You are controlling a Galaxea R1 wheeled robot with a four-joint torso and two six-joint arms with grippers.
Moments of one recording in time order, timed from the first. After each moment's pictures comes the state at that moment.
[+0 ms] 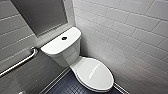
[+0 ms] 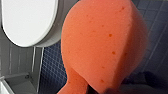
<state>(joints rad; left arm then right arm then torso) 1.55 2.54 -1.78 -0.12 -0.15 0.23 -0.91 2.06 -1.48 0.61 0.00 -0.18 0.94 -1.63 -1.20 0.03</state>
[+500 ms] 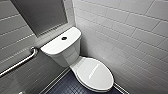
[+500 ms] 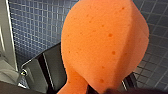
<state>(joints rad) 1.28 2.34 -1.52 -0.12 -0.09 0.21 -1.28 2.09 -1.55 0.55 0.09 -0.18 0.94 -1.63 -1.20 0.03</state>
